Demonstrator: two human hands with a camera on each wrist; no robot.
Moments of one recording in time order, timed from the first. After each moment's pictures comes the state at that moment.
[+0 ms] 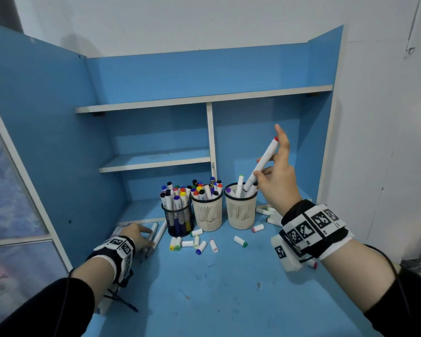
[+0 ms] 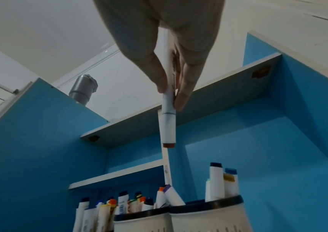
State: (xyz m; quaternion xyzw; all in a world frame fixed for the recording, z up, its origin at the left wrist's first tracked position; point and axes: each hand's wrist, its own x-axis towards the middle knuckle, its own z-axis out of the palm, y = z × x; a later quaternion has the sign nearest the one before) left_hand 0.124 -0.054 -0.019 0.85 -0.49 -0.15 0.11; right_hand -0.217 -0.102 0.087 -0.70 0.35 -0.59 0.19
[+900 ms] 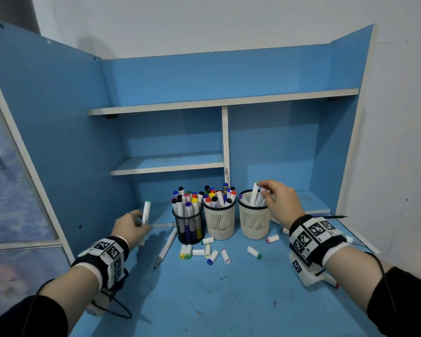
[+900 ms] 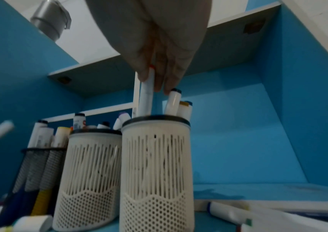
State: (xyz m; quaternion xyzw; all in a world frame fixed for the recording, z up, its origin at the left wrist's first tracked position) left_hand 0.142 -0.045 0.003 0.80 -0.47 -0.08 0.36; right_hand -0.204 -0.175 0.034 -0.79 0.43 -0.43 0.09
